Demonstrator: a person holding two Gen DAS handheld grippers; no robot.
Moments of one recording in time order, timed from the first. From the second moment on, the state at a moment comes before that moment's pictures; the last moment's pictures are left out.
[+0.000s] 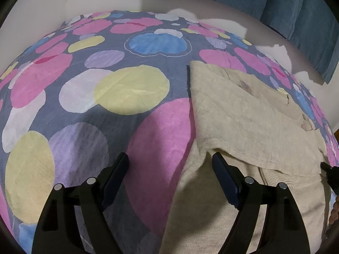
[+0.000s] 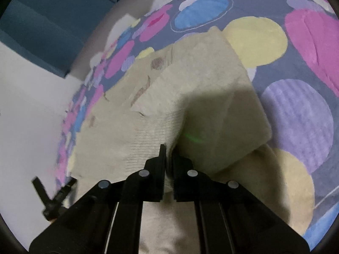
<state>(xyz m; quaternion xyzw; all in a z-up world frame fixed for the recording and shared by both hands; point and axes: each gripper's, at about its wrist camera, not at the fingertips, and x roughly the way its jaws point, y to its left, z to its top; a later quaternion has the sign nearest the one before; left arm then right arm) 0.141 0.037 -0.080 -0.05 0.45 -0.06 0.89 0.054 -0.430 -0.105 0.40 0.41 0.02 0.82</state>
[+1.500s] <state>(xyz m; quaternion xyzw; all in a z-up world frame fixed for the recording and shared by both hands) -0.065 0.076 -0.075 -0.26 0.54 -0.39 0.70 -0.178 -0.413 -0.103 0.47 0.42 0.28 0.72</state>
